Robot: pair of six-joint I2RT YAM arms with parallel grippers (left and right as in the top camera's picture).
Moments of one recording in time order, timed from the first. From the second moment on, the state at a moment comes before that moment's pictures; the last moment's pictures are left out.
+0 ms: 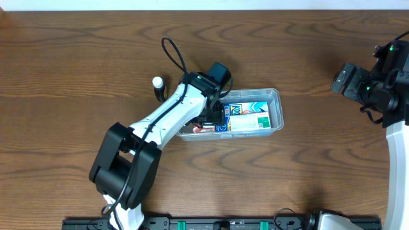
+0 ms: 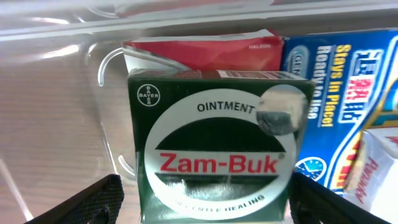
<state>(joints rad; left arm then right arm) -0.59 1.91 1.42 -1.00 -0.02 -0.58 -0.19 1.34 1.42 -1.04 -0.01 0.28</state>
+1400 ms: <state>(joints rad) -0.11 1.88 1.67 -1.02 0.05 -0.13 -0.19 1.34 1.42 -1.04 -0.01 0.28</state>
